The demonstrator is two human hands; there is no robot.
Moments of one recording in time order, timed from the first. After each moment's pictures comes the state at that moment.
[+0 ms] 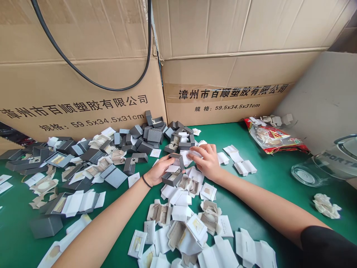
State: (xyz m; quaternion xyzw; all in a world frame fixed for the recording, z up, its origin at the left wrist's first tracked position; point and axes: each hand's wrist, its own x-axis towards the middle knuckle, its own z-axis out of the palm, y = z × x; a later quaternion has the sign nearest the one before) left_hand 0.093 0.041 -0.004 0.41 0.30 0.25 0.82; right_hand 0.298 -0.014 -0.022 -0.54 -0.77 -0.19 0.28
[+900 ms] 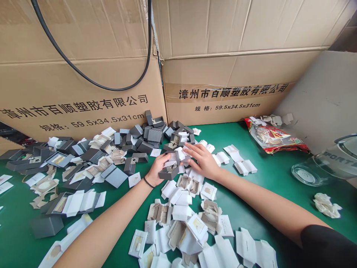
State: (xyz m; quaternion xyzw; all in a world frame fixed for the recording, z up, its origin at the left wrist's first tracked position) left_hand 0.095 0.047 -0.015 0.36 0.30 0.34 0.81; right_hand 0.294 -0.007 -0.023 -0.48 -0.81 -0.07 0.33
